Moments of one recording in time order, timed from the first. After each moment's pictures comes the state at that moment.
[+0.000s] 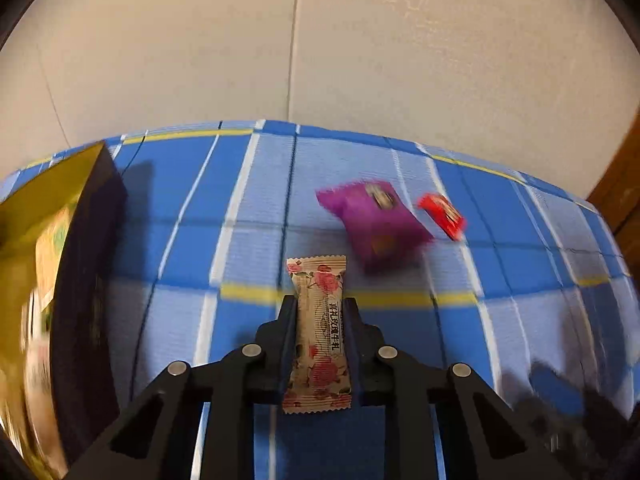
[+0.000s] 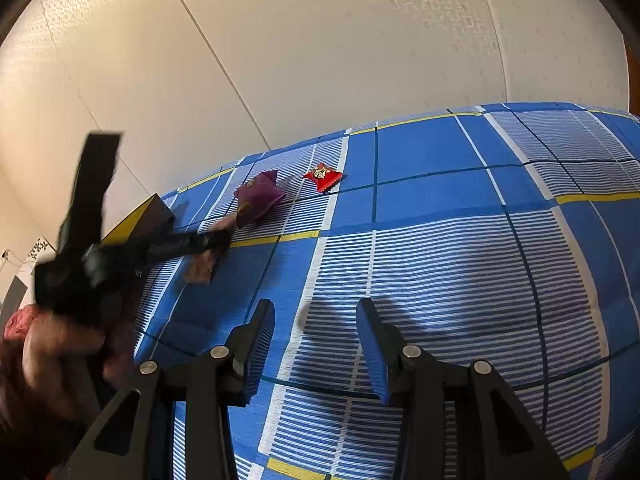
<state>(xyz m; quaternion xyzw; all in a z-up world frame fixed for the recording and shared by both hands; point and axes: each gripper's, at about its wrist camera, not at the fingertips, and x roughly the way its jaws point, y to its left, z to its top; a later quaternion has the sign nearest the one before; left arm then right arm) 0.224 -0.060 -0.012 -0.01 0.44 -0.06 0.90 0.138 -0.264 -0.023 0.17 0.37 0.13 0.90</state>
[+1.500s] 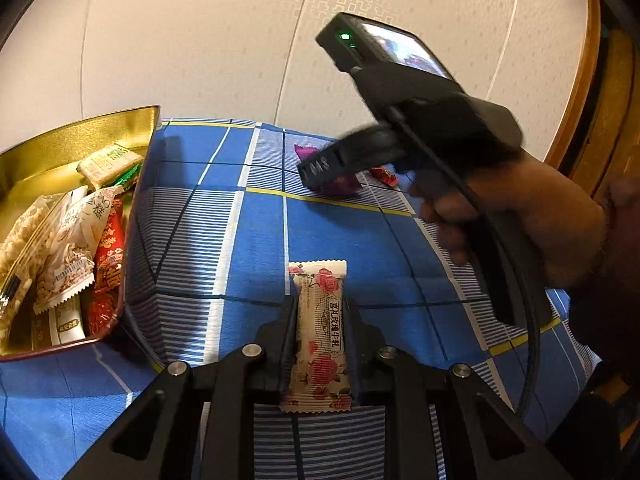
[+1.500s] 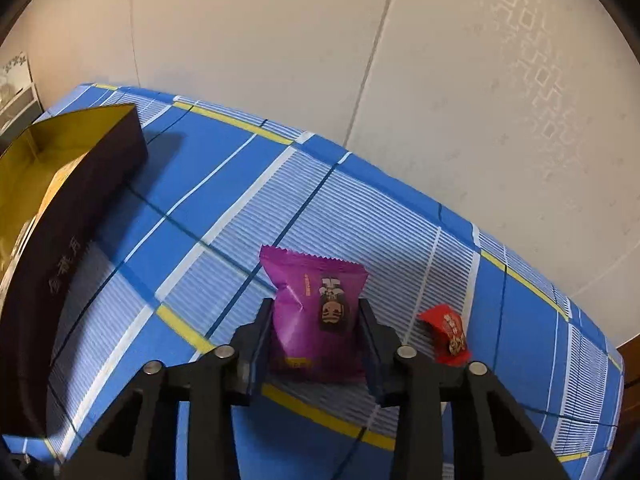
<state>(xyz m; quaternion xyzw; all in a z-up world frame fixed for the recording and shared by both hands) 0.106 -0.027 -0.024 -0.04 0.36 -0.12 0.92 0.281 -0.108 -0.011 -0.16 0.45 0.12 0.87</state>
